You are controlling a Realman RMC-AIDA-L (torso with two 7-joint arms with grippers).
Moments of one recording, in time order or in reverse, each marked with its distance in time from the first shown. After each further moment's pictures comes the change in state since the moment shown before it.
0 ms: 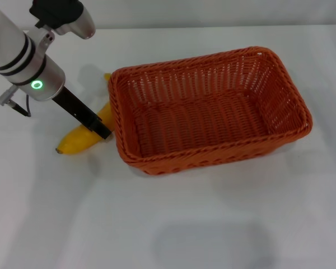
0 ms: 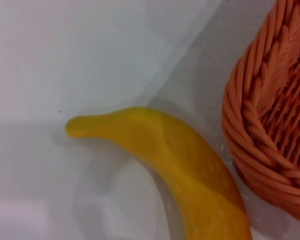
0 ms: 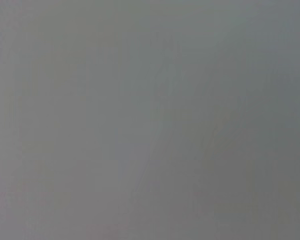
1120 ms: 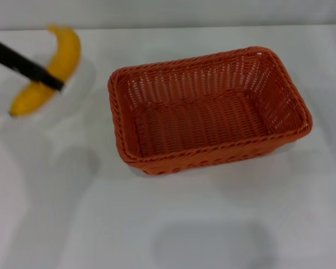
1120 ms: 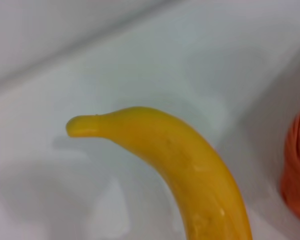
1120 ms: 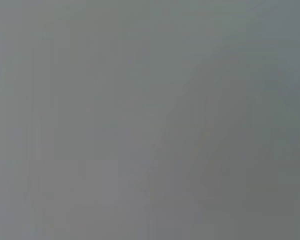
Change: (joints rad) left arm -0.021 0.024 0.002 -0.482 -0.203 0.318 0.116; right arm -0.001 -0.001 0.009 0.000 0.001 0.002 0.015
